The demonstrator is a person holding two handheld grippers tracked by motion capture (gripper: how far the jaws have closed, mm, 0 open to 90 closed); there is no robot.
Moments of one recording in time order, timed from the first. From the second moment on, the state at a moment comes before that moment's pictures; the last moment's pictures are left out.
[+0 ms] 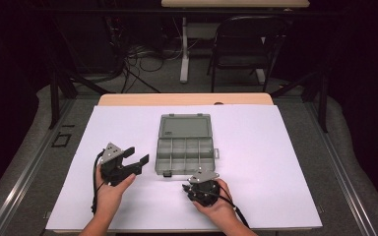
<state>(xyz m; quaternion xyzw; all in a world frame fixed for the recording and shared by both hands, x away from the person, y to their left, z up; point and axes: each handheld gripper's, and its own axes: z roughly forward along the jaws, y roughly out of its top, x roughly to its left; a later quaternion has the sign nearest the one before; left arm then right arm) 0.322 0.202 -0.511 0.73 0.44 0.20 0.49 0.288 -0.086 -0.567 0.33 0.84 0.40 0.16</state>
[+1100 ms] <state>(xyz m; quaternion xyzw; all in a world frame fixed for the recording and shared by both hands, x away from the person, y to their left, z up) 0.322 0.204 -0.511 0.73 0.44 0.20 0.49 0.288 -0.086 -0.561 0.32 0.84 0.41 0.17</state>
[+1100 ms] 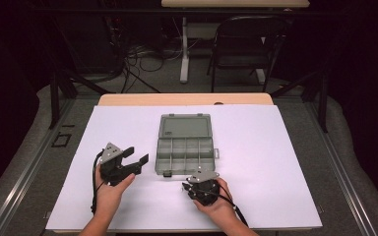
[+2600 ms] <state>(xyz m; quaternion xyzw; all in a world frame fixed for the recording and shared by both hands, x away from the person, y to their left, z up) 0.322 0.208 -0.509 0.72 0.44 0.20 0.49 0.308 -0.130 -0.514 0.36 0.81 0.42 0.18</state>
